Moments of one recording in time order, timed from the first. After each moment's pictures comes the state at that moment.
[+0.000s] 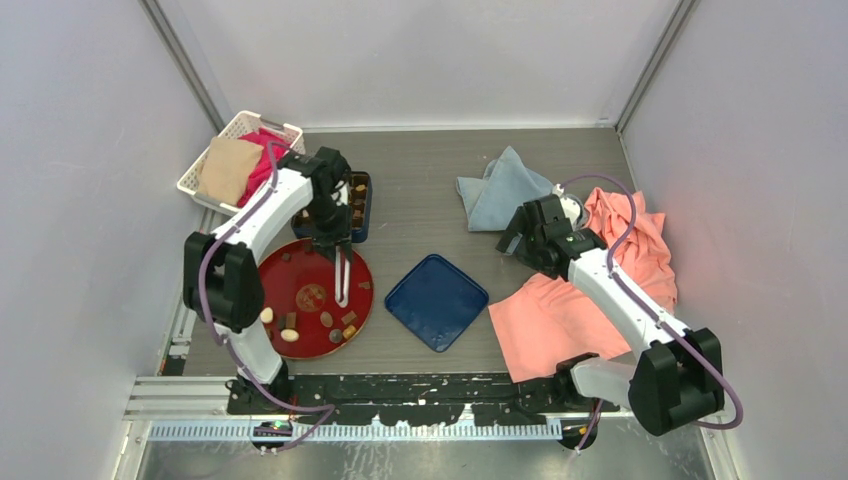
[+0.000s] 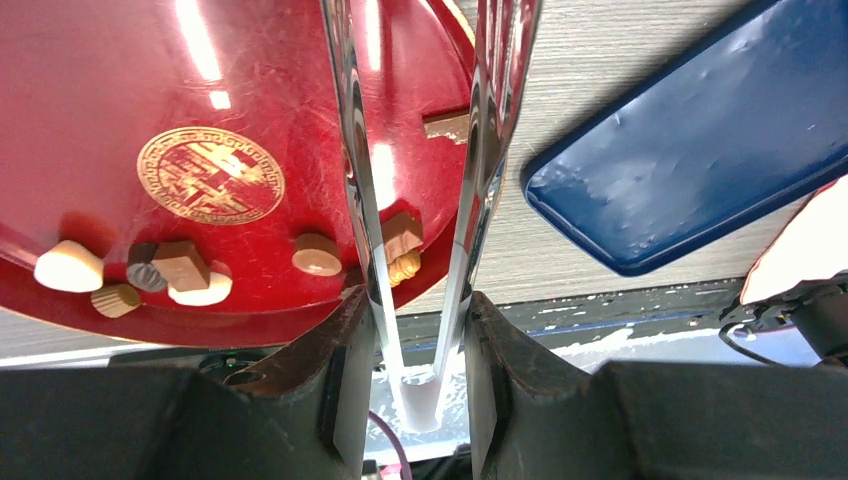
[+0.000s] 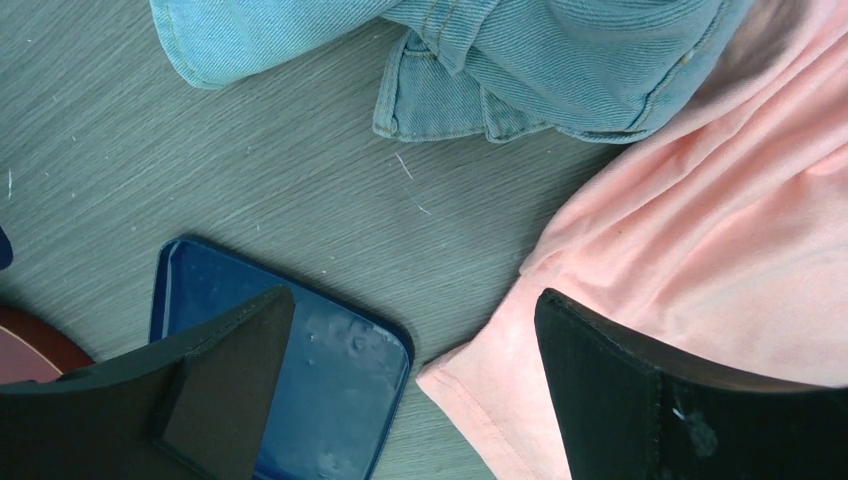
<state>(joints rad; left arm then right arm) -0.32 1.73 1.51 -1.27 0.15 -0.39 0.33 1.19 0.86 -0.62 0.20 0.77</state>
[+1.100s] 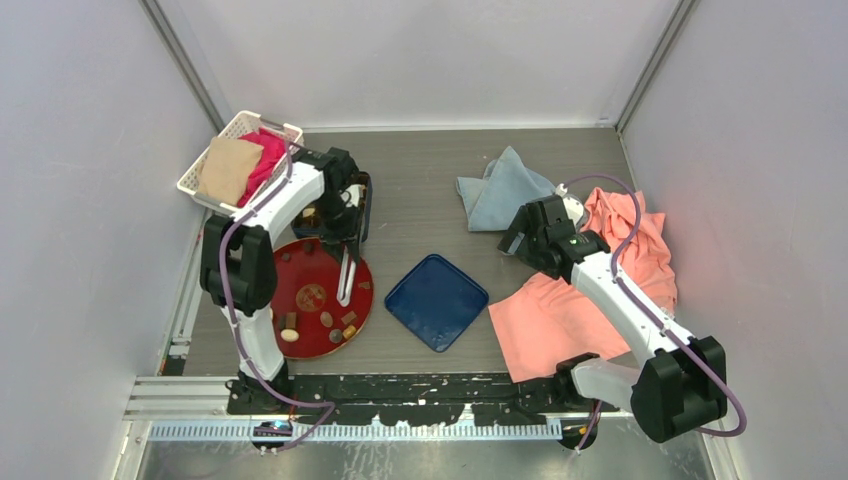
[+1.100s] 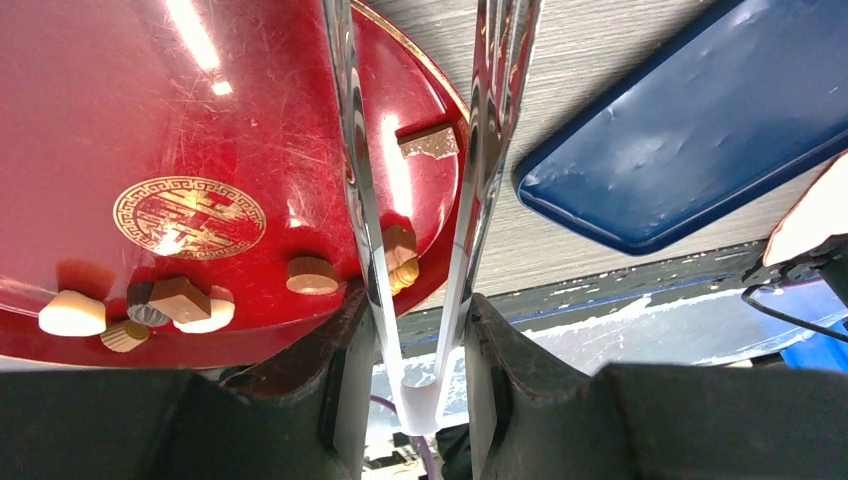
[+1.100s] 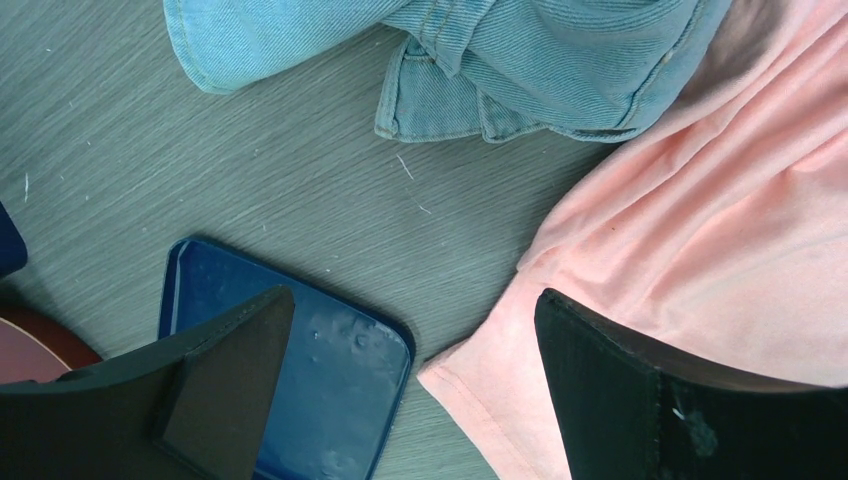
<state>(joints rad) -0.34 1.88 1.59 -1.29 0.23 -0.28 0.33 1.16 0.86 -0.64 0.21 0.77</state>
